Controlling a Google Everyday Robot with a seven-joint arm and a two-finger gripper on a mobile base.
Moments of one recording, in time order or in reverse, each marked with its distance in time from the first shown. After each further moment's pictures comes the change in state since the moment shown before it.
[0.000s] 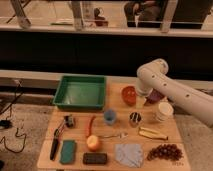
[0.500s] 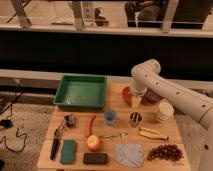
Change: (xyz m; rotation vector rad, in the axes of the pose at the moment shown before) arm -0.014 -0.009 0.018 -0.024 -0.007 -0.042
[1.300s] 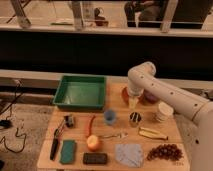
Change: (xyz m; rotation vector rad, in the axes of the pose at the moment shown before) arm -0.013 -0.005 0.032 -0.022 -0.001 -0.004
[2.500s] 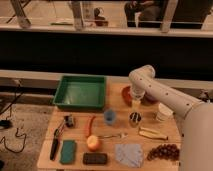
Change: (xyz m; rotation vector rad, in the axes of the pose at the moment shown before) arm 0.031 -0.004 0.040 -0.049 0.047 0.052
